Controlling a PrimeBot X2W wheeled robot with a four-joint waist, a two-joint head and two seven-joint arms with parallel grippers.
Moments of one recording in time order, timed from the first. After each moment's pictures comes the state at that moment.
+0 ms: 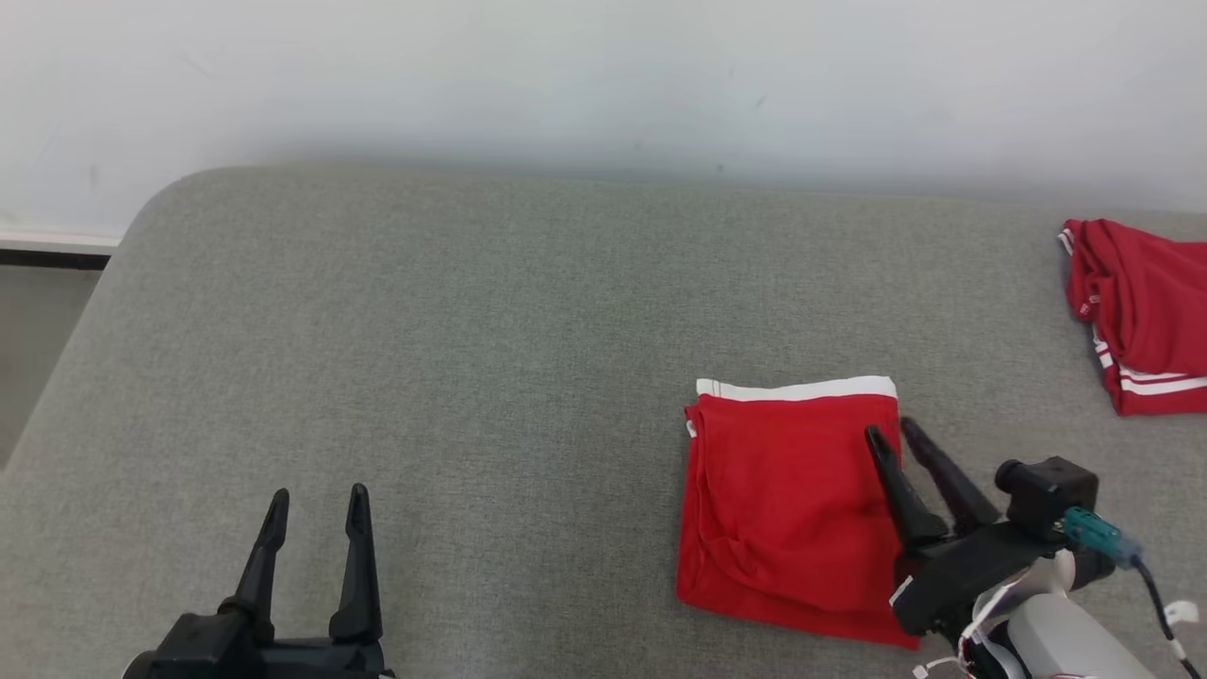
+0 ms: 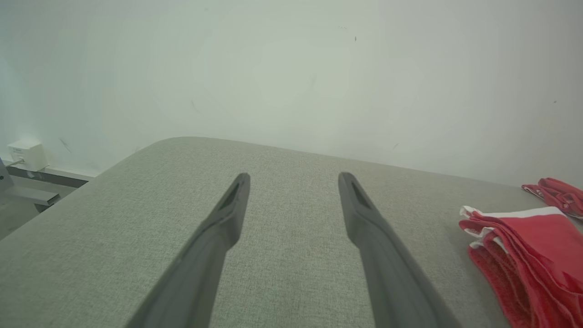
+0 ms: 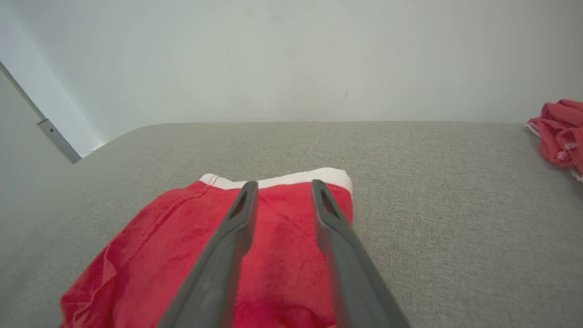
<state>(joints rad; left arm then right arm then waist) -0.03 0.05 -0.02 0.11 -0.23 -0.10 -0.26 -0.34 -0.34 0.43 0.49 0.59 0.13 -0.26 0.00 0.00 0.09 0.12</state>
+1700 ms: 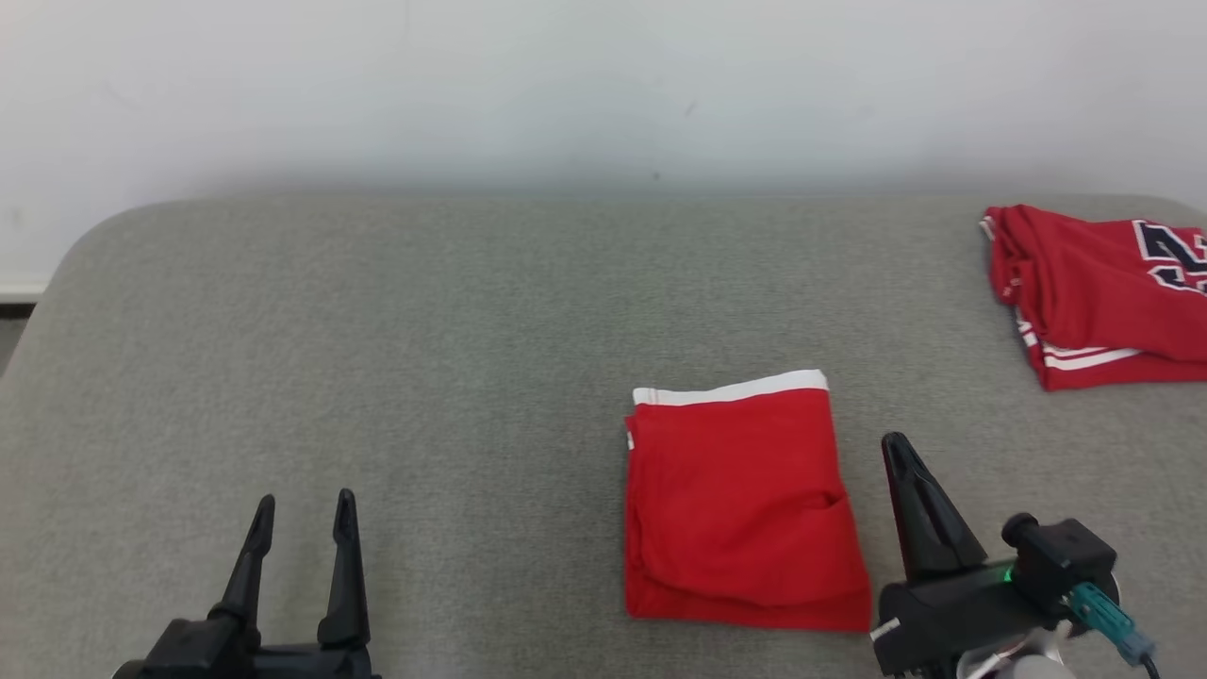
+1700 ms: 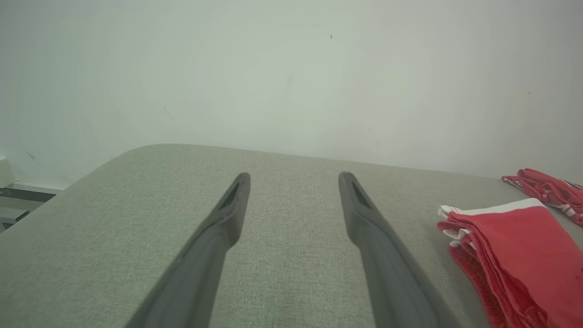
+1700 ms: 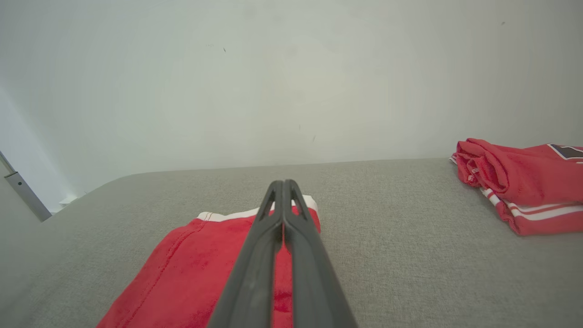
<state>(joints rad) -0.04 0.05 -0.01 0.12 -0.20 -0.11 -0.26 -0.16 -0.15 0.20 0.25 0.32 0.13 -0.26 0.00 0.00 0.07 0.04</state>
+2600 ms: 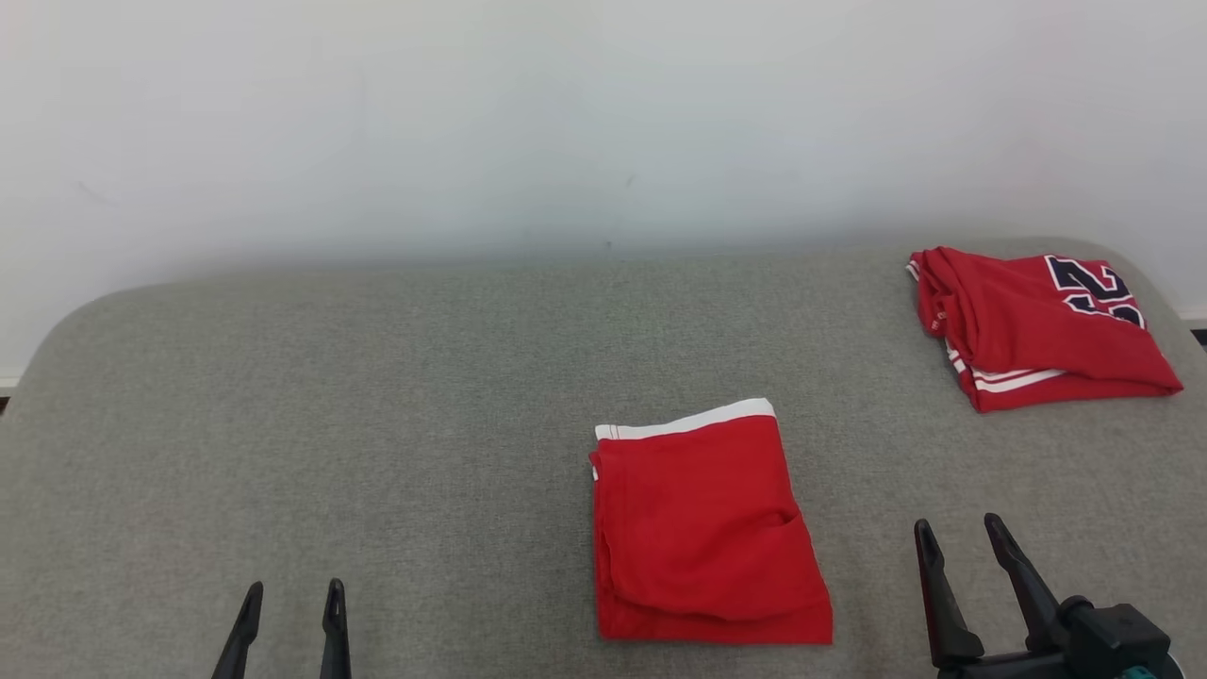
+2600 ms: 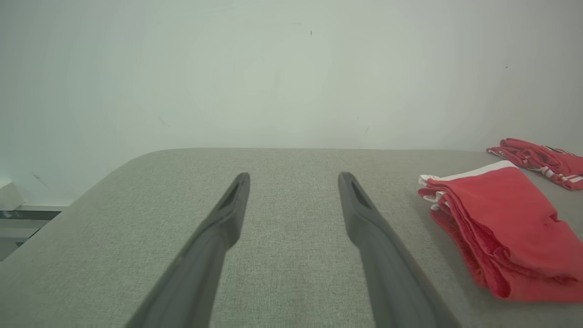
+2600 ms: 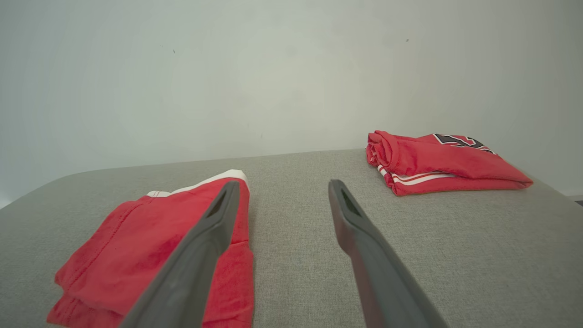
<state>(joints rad) 0.12 0.06 0.04 0.07 -0.12 -0.12 -0.26 0.03 -0.16 0.08 0.20 0.27 0.13 -0.26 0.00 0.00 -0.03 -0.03</state>
